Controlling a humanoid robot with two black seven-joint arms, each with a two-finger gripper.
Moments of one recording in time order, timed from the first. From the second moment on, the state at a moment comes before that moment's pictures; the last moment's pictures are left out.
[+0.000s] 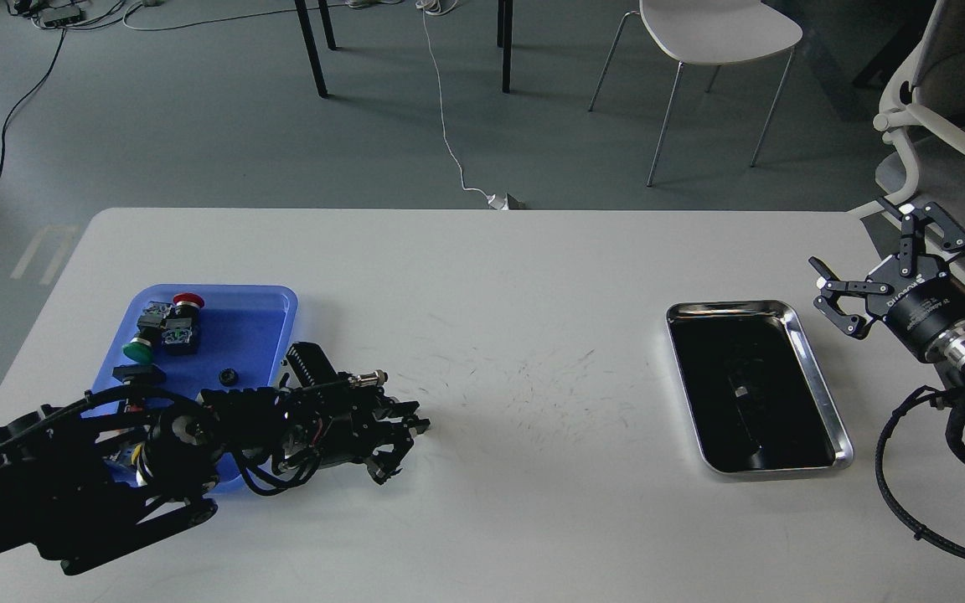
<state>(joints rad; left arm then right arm) -0.67 0.55 -0.20 -1.33 2.18 -0.13 -0.16 0.38 -0.64 0.92 0.92 0.07 0.46 0.12</state>
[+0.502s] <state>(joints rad) -0.73 1.02 -0.25 -1.50 2.12 -0.02 -0.24 0.39 -0.64 0.92 0.92 0.07 0.46 0.12</state>
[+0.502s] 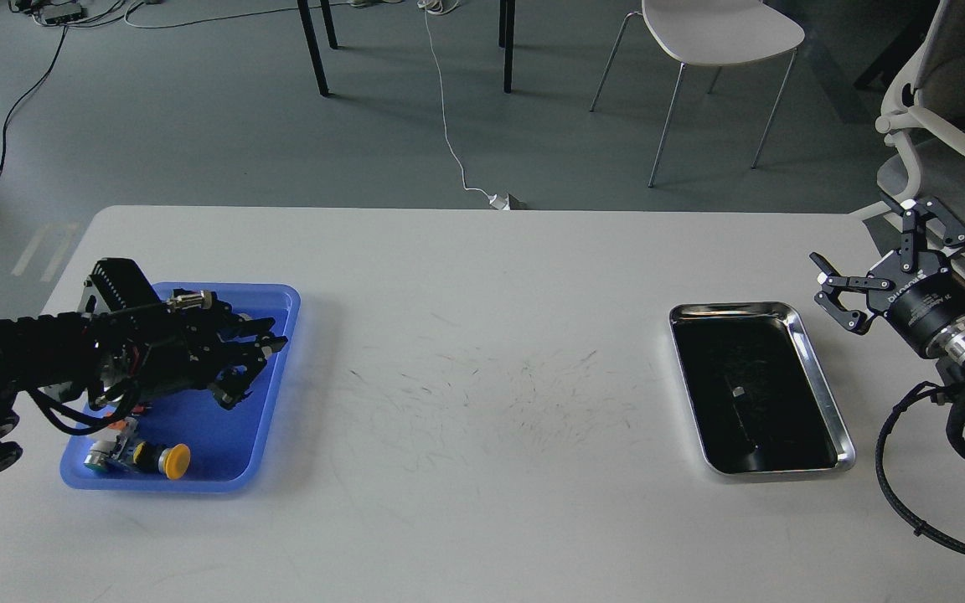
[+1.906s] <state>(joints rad) -0.47 0.92 -0.28 -1.19 2.02 0.16 -0.27 0.39 -0.65 0.92 0.92 0.07 0.47 0.11</state>
